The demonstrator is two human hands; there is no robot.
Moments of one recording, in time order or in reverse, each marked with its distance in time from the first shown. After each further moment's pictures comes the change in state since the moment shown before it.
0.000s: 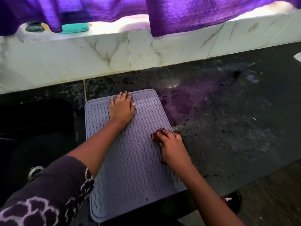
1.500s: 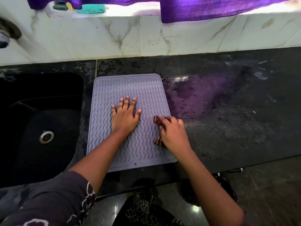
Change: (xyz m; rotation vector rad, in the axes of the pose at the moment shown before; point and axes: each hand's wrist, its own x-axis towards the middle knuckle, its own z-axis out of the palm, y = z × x) left_hand -0.131 0.027 0.026 0.009 -0.007 -0.164; right_hand -0.039 0.020 -0.016 0.016 0.059 -0.093
